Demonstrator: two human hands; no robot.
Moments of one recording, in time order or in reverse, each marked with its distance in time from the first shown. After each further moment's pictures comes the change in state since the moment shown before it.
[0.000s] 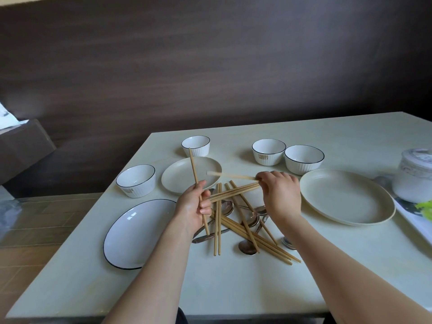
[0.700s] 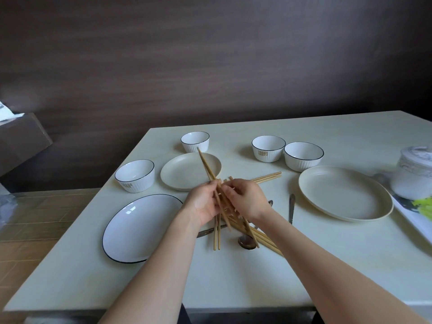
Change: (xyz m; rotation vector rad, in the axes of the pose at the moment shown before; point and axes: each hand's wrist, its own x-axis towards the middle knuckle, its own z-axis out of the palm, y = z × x) left_hand -0.009 -0.007 0.017 0.101 -0.181 -0.032; right_hand -0.013 -0.065 -0.011 0.642 -0.524 0.234
